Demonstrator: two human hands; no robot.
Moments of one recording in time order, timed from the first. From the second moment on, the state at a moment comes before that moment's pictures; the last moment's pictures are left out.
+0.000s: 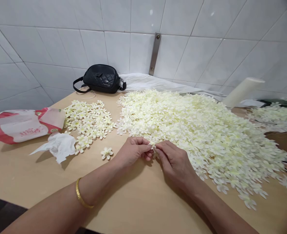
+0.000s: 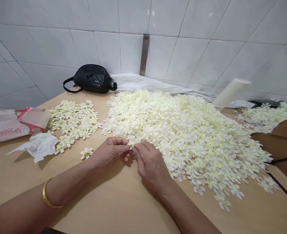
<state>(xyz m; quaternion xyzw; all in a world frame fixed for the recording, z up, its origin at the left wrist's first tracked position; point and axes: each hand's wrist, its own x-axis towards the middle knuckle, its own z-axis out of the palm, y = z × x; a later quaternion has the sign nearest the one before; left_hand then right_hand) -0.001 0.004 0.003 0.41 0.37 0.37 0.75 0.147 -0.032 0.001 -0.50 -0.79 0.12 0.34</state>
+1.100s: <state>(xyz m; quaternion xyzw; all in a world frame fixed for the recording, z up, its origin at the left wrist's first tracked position) -0.003 0.003 0.006 0.36 0.37 0.39 0.76 0.139 -0.029 0.024 -0.51 -0.79 0.09 0.35</state>
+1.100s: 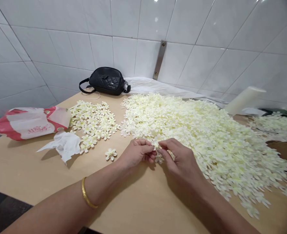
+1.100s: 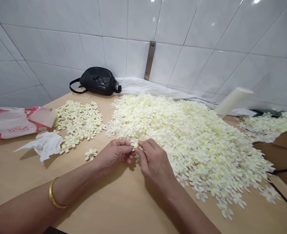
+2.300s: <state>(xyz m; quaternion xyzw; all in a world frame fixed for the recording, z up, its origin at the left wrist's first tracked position) 0.000 0.004 0.005 0.37 0.38 0.38 0.76 0.144 -0.027 0.005 -0.53 -0.75 0.19 0.34</state>
